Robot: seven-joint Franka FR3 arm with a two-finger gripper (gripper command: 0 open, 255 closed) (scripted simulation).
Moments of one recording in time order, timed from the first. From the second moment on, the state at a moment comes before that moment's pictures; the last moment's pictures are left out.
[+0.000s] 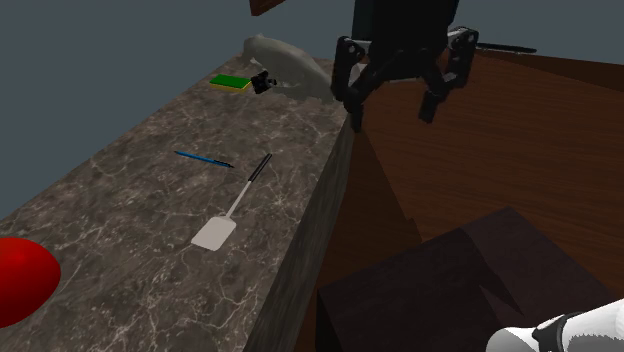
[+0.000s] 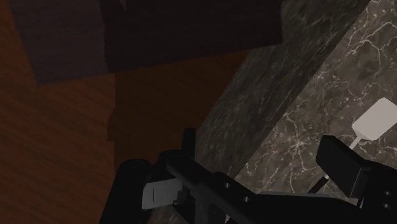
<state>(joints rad) 0.04 -0.65 0.29 -2.59 0.20 1.86 0.43</state>
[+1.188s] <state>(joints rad) -0.06 0.06 0.65 -2.35 -0.08 2.39 1.21</state>
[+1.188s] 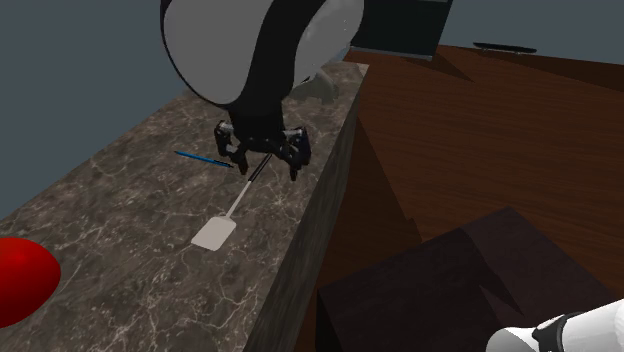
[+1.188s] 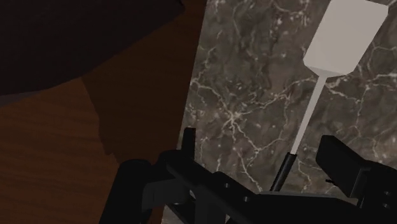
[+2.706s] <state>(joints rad) 0.14 0.54 0.46 -2.02 -0.49 2.48 1.67</state>
